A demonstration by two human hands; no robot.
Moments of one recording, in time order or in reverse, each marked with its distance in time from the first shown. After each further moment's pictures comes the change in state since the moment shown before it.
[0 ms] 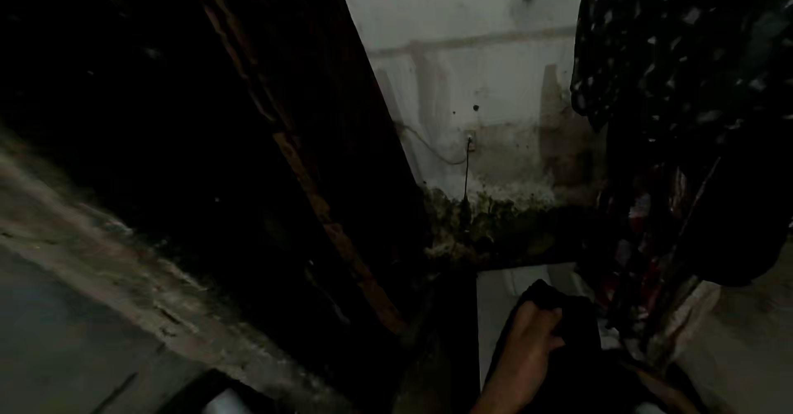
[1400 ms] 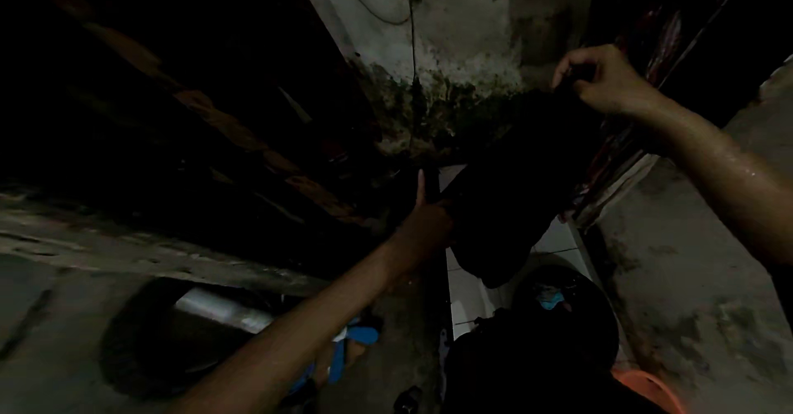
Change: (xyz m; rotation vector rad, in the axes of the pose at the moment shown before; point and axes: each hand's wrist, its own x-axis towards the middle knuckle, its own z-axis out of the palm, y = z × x) left_hand 0.067 -0.074 -0.096 1.703 -0.619 0.198; right_hand -0.097 -0.301 -0.044 -0.580 0.047 -1.060
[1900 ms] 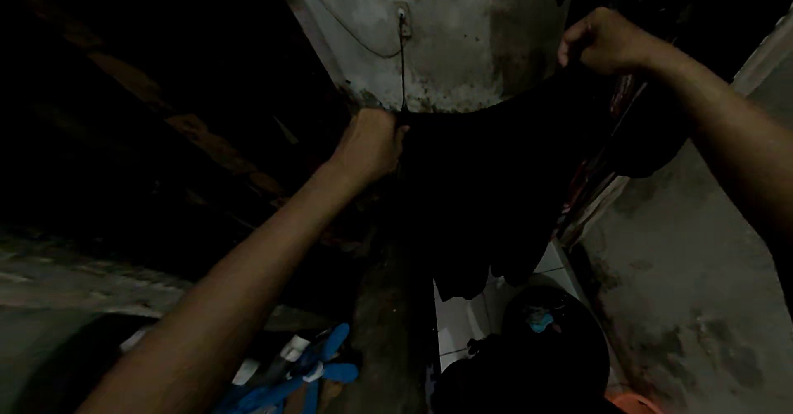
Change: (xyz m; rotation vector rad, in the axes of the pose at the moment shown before) left_hand 0.005 -0.050 -0.129 -0.163 0.477 -0.365; right_hand 0.044 -0.026 -0.077 -0.298 -0.065 0.005
